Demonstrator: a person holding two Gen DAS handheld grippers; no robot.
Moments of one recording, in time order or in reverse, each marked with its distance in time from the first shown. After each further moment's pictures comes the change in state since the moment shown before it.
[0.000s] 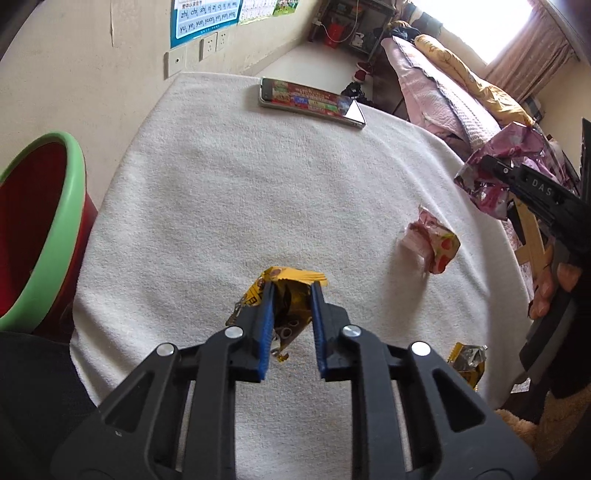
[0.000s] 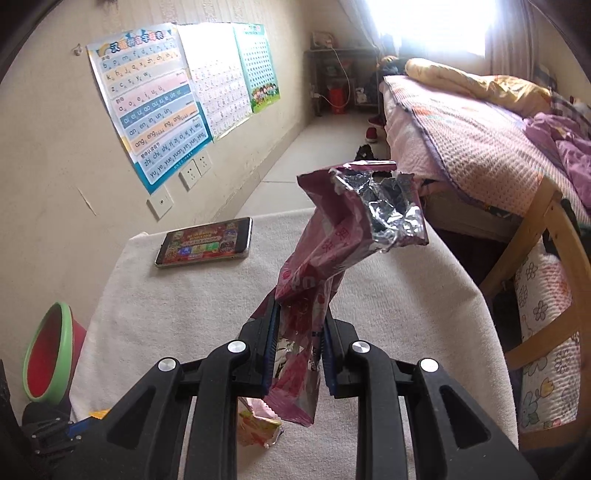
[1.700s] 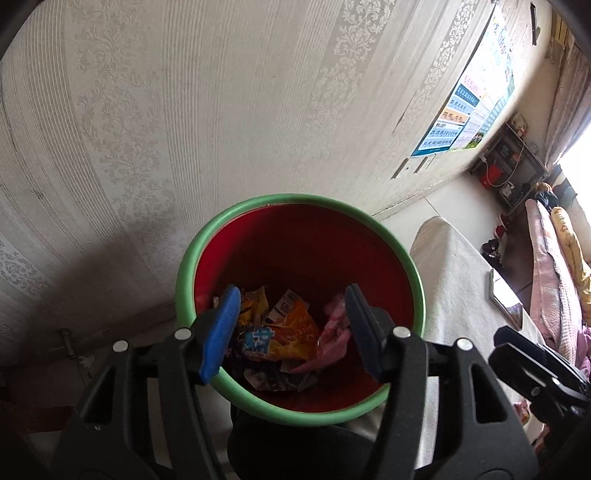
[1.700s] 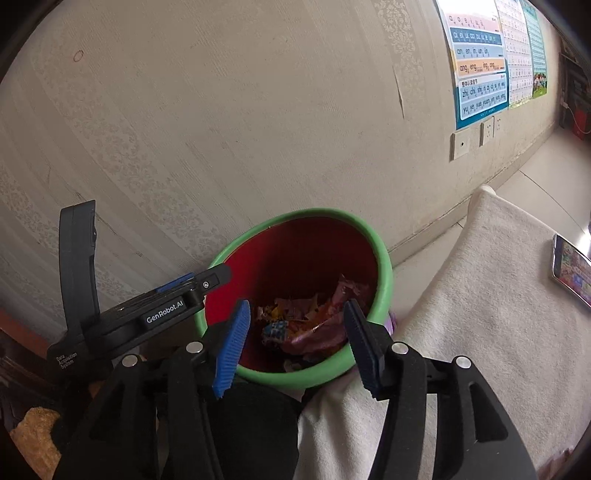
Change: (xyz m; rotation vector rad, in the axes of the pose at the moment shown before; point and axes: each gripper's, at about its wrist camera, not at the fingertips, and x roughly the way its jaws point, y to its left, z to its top) left arm -0.122 0.246 0.001 -0.548 -0.308 0.364; right arm 0.014 0.327 -0.028 -0.457 0.311 0.686
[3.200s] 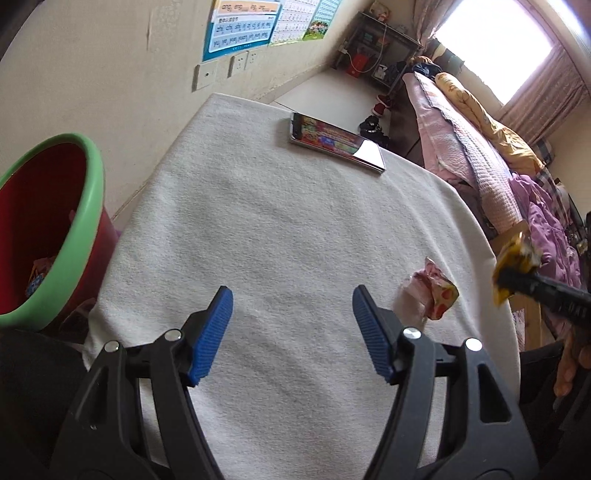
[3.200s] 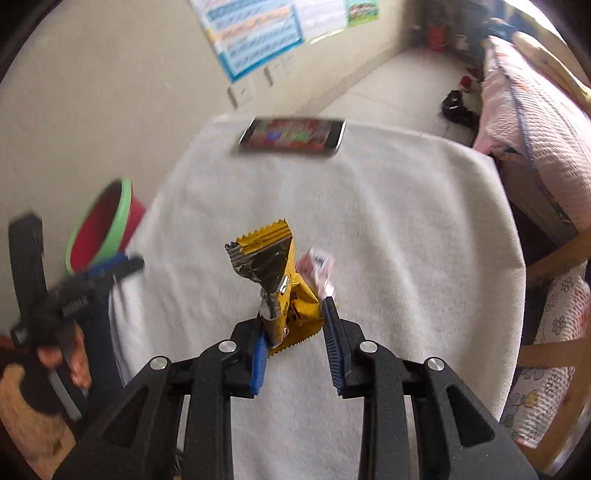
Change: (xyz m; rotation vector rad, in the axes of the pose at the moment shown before) left arm 0.009 -0.230 -0.135 0.439 0.254 -0.369; right arm -0.206 -0.206 -0.151 0.429 -0.018 -0.391
